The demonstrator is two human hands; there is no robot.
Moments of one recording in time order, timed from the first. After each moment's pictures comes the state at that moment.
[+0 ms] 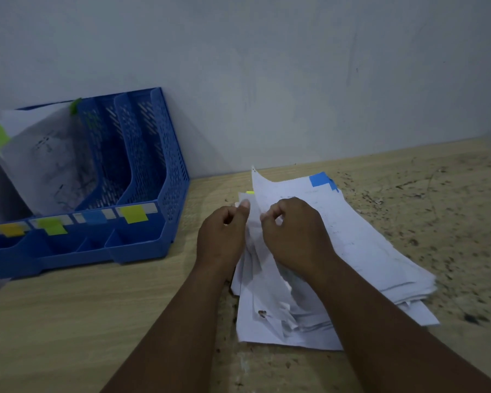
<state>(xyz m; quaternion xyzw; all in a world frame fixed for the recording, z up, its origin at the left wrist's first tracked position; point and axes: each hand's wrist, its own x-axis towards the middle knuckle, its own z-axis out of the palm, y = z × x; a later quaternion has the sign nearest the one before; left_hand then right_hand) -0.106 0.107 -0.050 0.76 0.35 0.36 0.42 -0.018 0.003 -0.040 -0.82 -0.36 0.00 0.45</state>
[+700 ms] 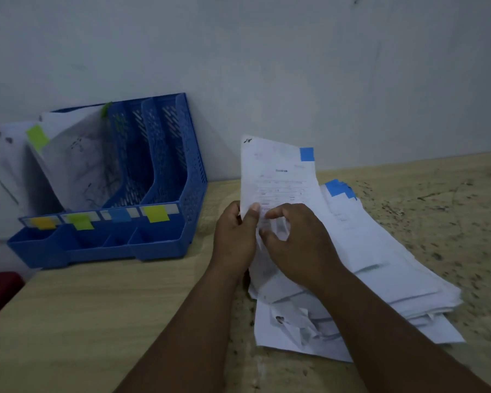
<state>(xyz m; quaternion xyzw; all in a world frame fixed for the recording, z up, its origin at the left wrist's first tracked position) -0.110 0.111 -0.043 0.66 0.30 0.39 0.57 -0.030 0.010 -0.047 -0.77 -0.43 0.00 0.47</state>
